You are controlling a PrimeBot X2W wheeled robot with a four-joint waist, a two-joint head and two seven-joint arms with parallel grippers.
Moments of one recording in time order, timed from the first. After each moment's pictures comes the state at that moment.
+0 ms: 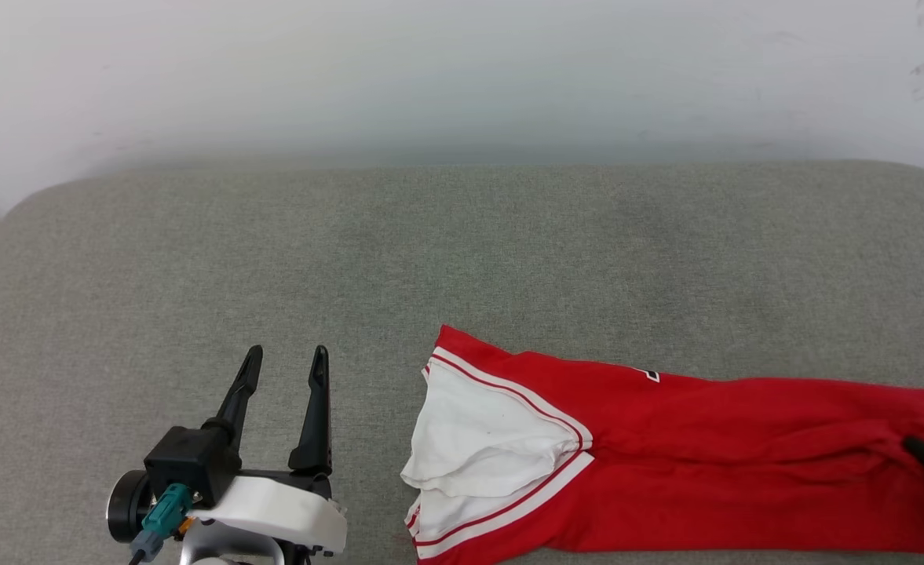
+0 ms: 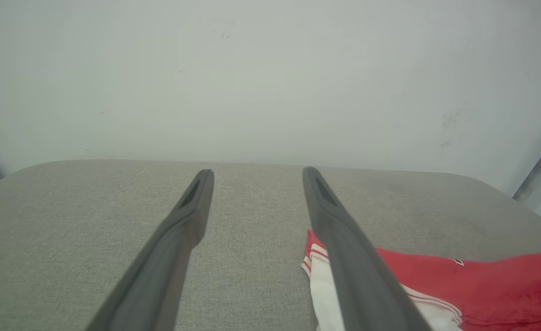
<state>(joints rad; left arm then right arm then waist) -0.08 0.37 -0.44 -0.09 -0.53 0.30 -0.22 -0.14 -0.33 -0.35 0.22 0.59 0.13 0.81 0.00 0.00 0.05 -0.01</state>
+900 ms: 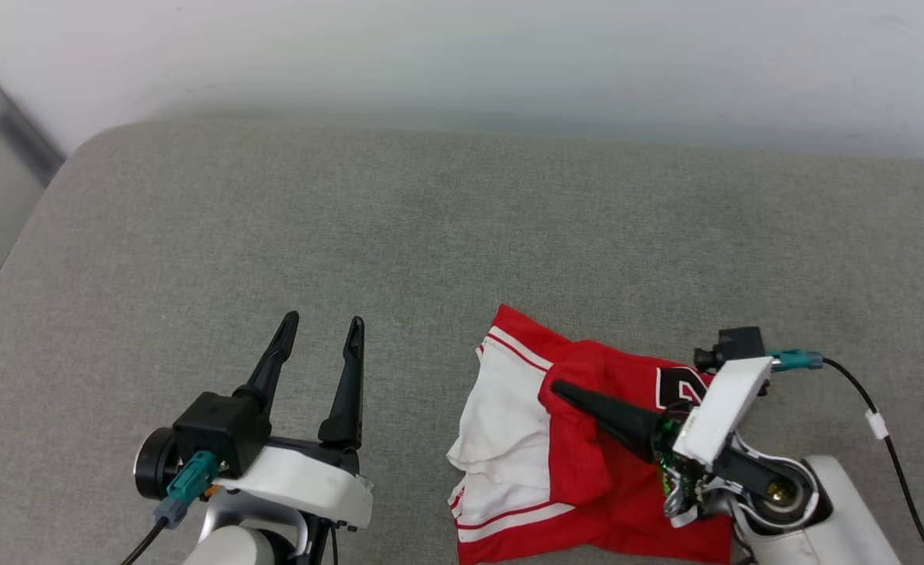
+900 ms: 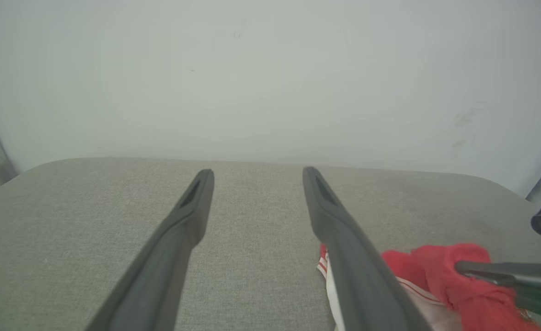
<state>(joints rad) -0.15 0.36 -0.48 -0.08 -0.52 0.27 -0.20 -0.30 -0.05 0.13 0.39 1.41 0.13 0.76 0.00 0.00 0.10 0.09</state>
